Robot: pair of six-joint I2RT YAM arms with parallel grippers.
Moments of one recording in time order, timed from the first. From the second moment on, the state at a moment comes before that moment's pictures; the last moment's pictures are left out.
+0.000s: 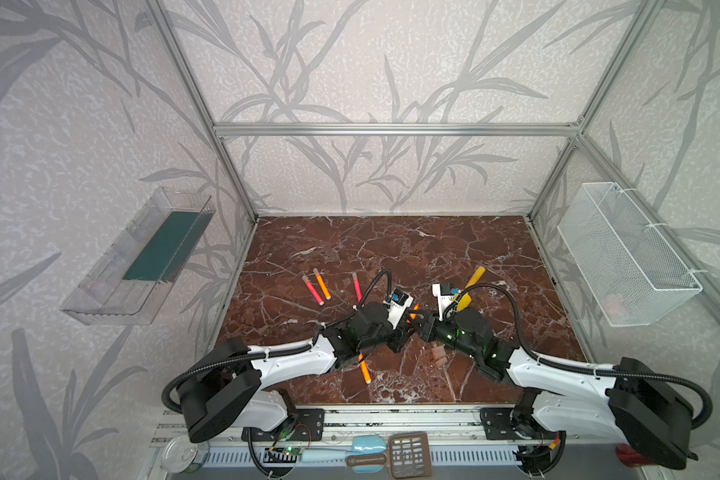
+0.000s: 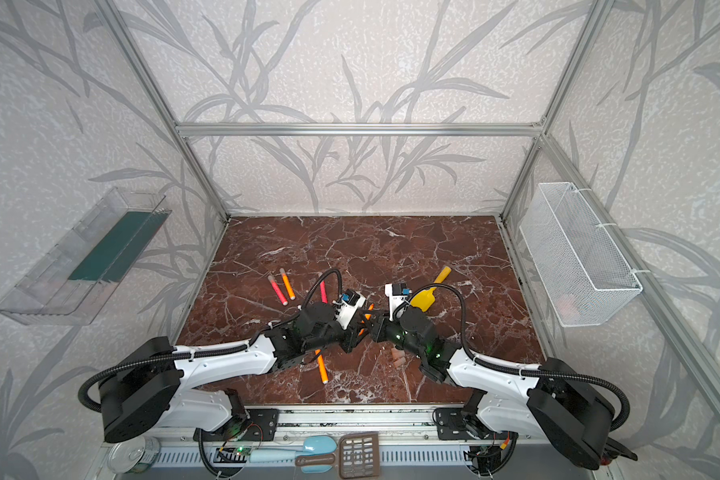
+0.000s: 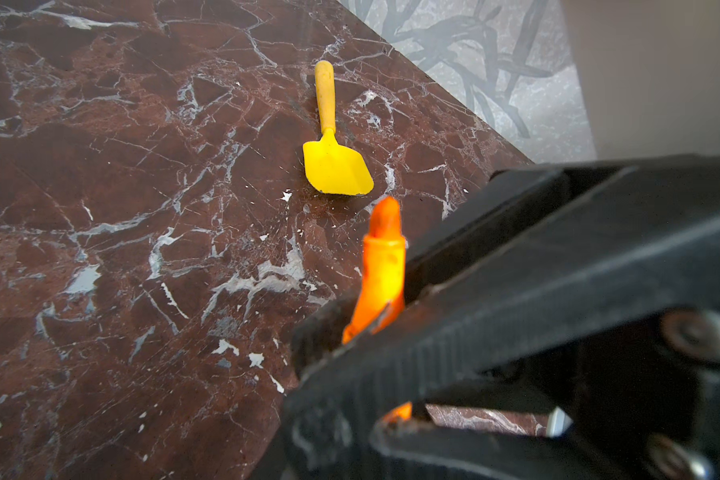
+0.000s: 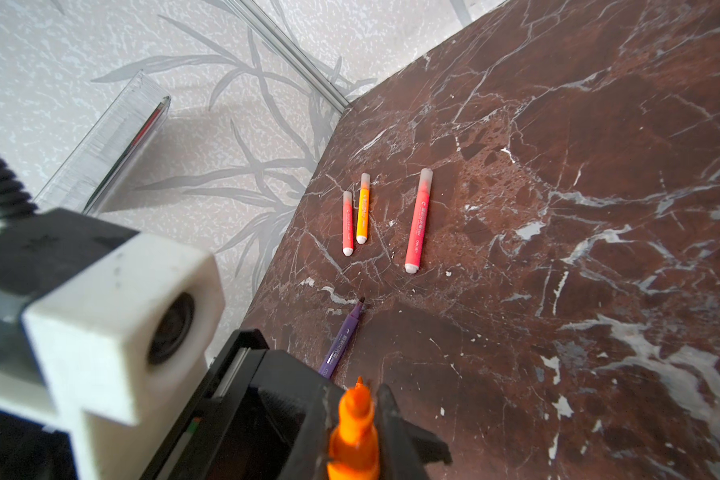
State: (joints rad) left arm -0.94 1.37 0.58 0.30 0.12 -0.31; right arm 0.87 1.16 0.38 0.54 -0.05 0.83
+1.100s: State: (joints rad) left arm -0.91 1.08 0.44 0.06 -0.33 -0.46; right arm 0.89 0.97 0.37 0.19 0.09 0.75
